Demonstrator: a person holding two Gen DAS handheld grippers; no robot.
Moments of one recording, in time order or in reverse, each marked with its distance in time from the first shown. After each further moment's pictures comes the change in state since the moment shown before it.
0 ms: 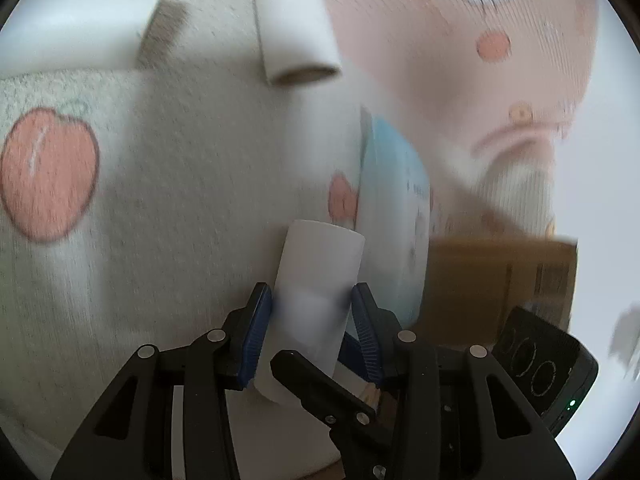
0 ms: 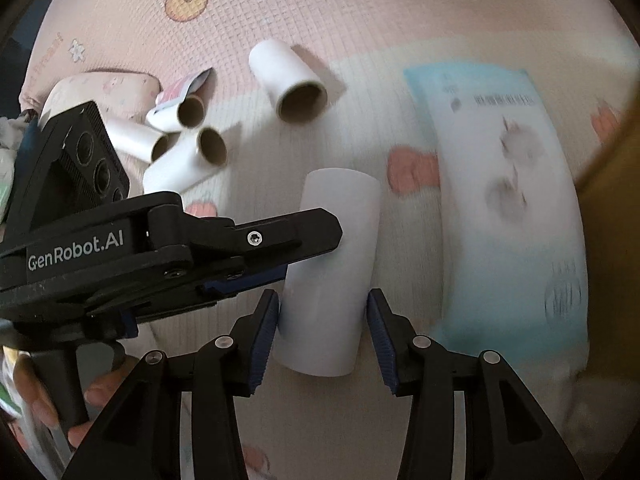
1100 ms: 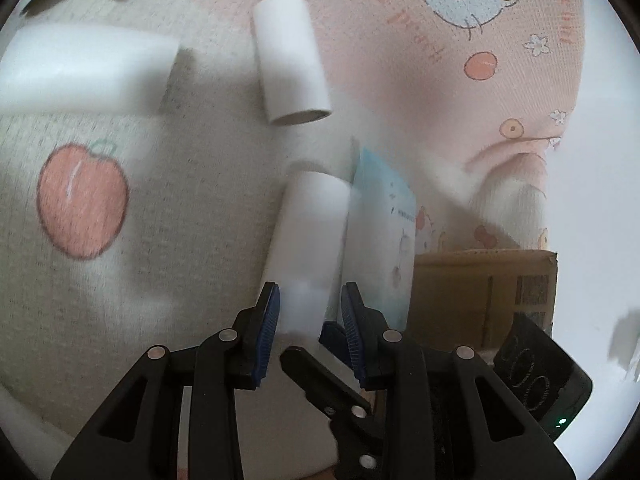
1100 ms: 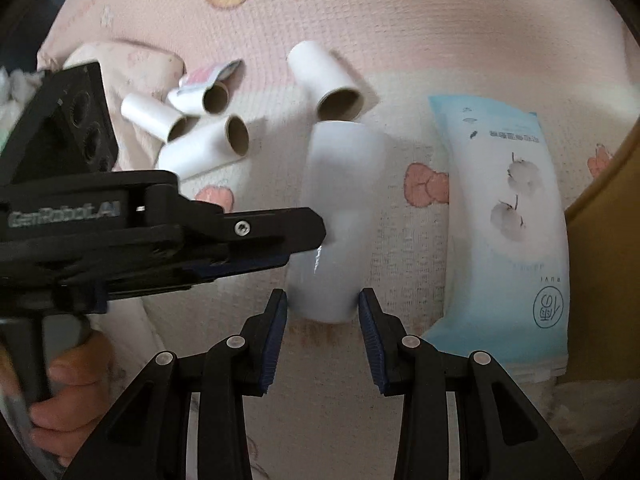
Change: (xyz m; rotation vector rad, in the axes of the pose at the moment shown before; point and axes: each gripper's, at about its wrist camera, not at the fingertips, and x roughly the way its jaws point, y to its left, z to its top) left arm -0.021 -0.010 0.007 -0.013 -0.088 -0.002; right arm -0.013 0.011 -0.009 -0.116 -0.045 -0.044
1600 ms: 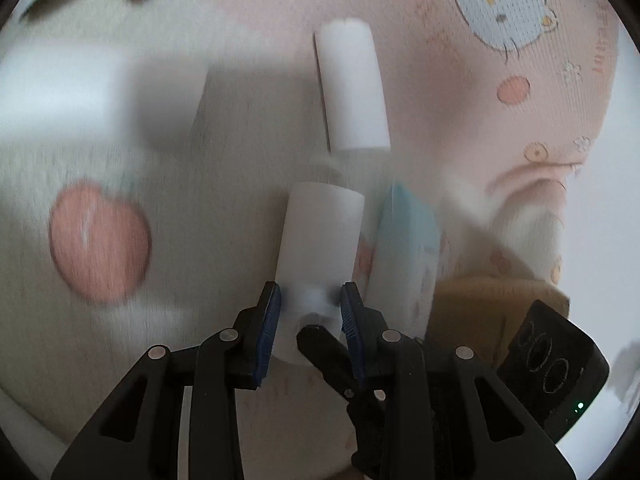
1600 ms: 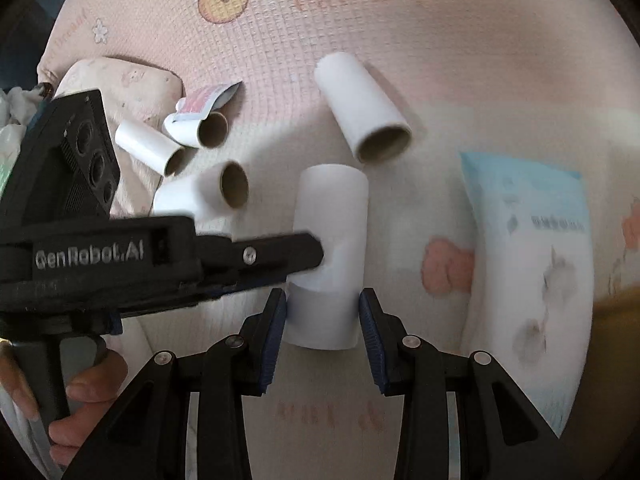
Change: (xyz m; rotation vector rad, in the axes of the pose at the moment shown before) left arm -0.005 0.025 0.015 -0.079 0.021 0.042; right arm 0.026 -0.001 0.044 -0.021 0.013 0.044
